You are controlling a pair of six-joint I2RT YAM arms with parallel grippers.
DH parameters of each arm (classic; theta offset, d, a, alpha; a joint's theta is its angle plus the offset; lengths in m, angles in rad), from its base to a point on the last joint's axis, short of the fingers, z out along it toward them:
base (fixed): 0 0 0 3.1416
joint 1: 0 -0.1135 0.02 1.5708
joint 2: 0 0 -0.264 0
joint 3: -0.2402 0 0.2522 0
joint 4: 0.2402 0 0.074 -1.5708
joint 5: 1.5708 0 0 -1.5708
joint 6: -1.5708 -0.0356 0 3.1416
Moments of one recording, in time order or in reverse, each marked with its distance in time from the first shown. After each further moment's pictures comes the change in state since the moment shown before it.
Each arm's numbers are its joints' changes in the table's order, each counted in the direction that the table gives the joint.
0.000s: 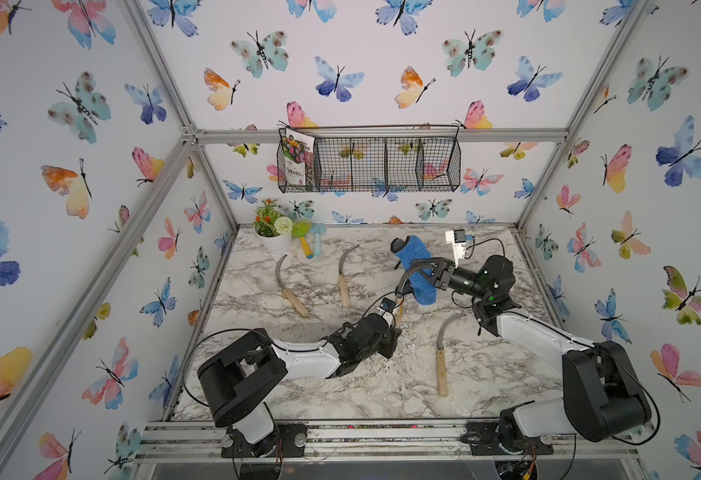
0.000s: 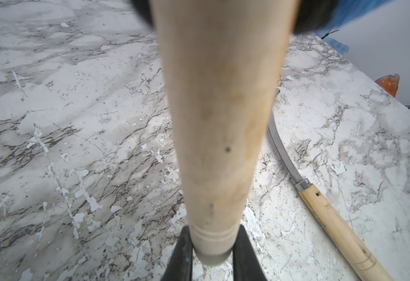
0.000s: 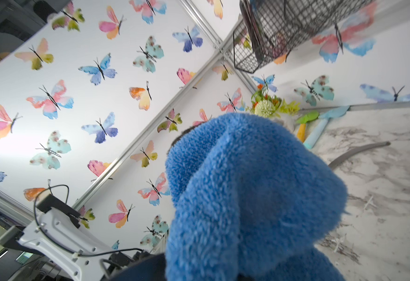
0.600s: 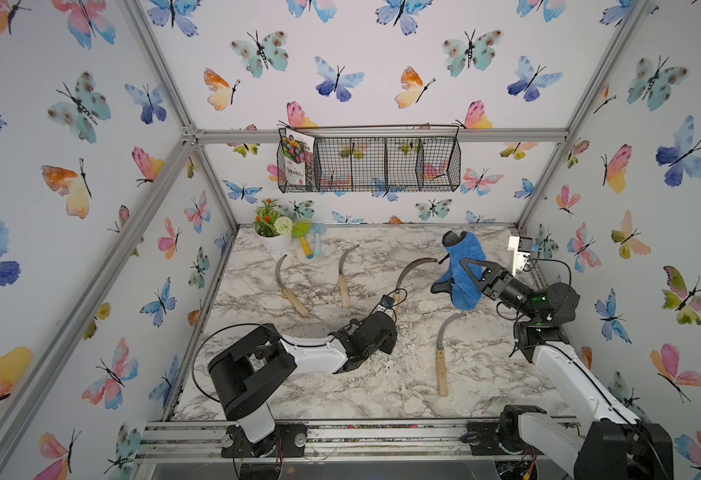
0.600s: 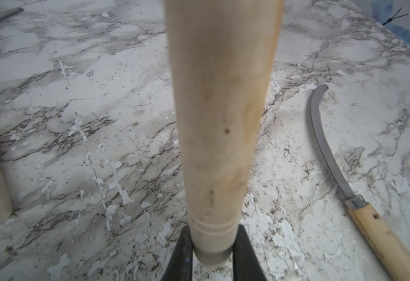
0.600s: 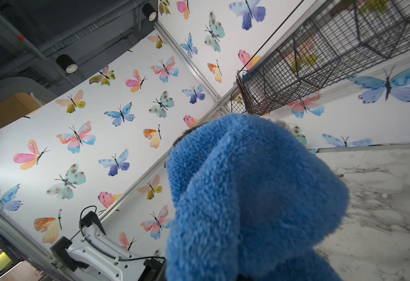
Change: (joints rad) left arm 0.000 0.068 -0.093 0.132 -0.151 0.052; right arm 0.271 -0.384 0.182 0.043 -0.047 -0.137
